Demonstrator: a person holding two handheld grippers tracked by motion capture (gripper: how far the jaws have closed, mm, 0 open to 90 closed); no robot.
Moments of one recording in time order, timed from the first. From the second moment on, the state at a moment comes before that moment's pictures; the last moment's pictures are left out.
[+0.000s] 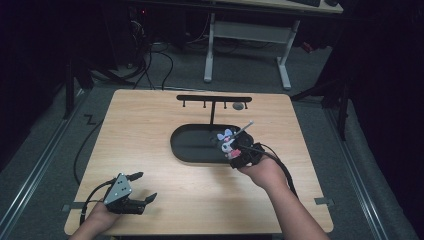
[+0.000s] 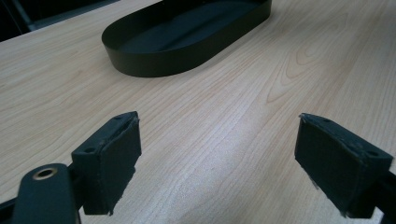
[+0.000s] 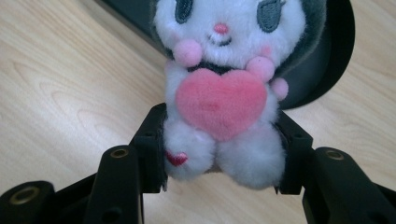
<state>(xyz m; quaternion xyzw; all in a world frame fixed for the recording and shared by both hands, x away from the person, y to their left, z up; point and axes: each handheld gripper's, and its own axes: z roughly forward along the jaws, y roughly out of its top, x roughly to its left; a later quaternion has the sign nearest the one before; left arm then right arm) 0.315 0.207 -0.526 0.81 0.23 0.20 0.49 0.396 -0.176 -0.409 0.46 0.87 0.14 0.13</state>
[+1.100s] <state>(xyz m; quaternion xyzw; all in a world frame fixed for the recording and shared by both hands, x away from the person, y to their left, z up) 0.316 0.206 -0.526 0.82 0.23 0.19 0.49 0.472 -0.142 -0.446 0.48 0.86 0.12 0.12</state>
